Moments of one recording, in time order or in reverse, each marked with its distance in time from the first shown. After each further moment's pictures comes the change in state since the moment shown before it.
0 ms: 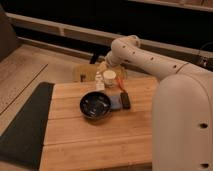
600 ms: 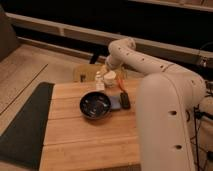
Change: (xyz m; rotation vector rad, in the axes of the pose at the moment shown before) arm 0.015 -0.001 0.057 -0.026 0.121 0.035
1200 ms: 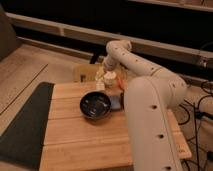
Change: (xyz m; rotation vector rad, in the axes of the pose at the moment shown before) arm -0.010 0.003 0.035 -0.080 0.042 -0.048
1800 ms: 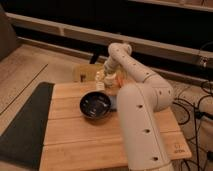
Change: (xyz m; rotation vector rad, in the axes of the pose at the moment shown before) arm 0.016 -0.010 0.036 -0.089 0.078 0.031
